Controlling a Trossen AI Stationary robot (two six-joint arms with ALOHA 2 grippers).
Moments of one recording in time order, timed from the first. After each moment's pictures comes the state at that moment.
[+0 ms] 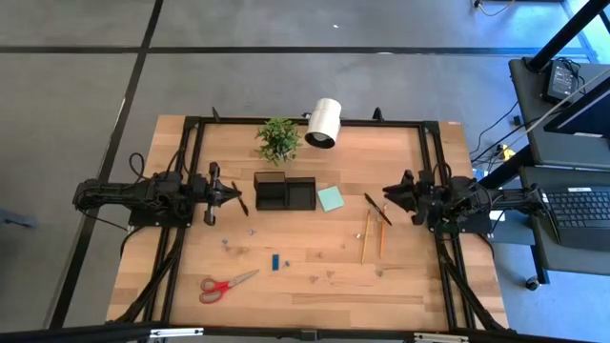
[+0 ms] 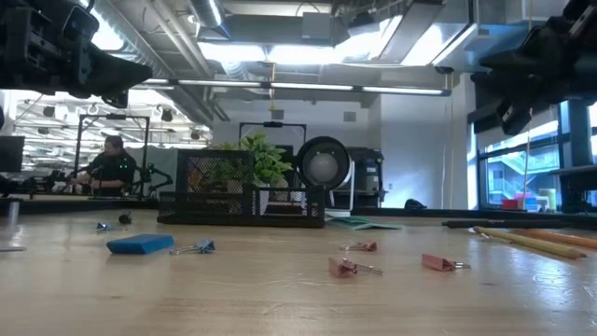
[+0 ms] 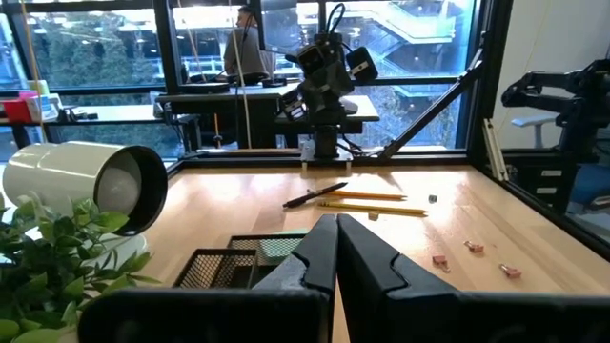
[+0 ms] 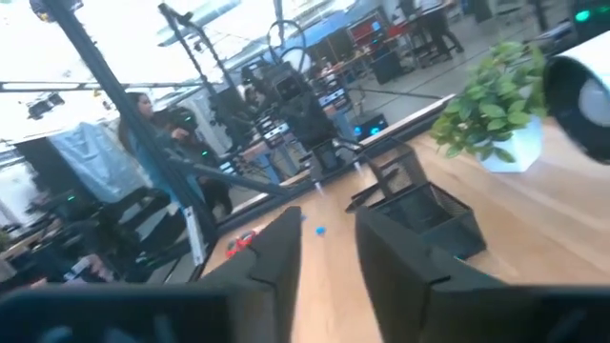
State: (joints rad) left arm 0.00 0.00 0.01 0.03 -0.07 0.02; right arm 0.07 0.00 0.01 0.09 0.13 0.49
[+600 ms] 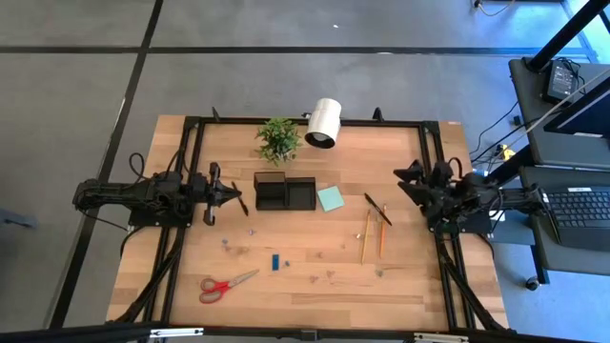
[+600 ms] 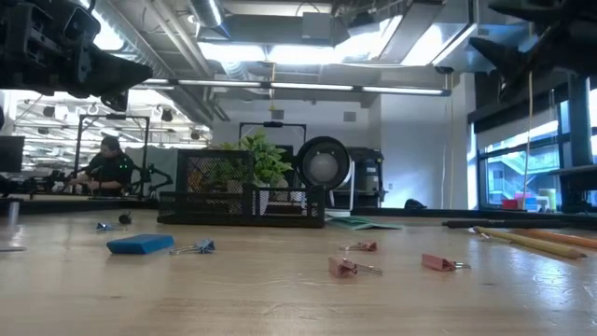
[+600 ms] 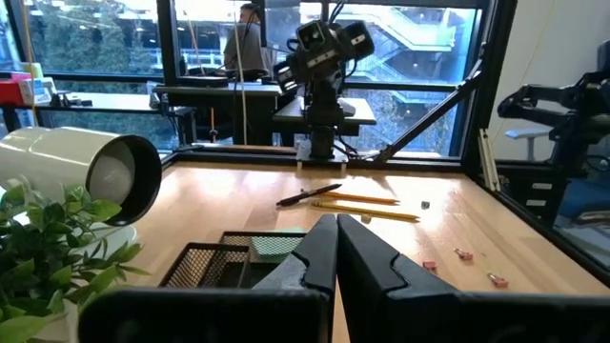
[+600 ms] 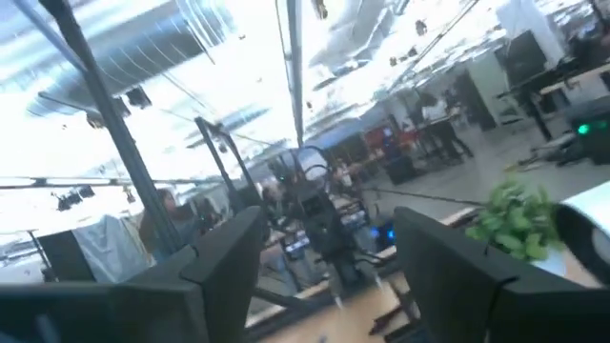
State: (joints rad) left arm 0.00 0.00 0.01 0.03 -0.07 -0.04; right arm 0.07 0.02 0.02 0.38 0.20 0.41
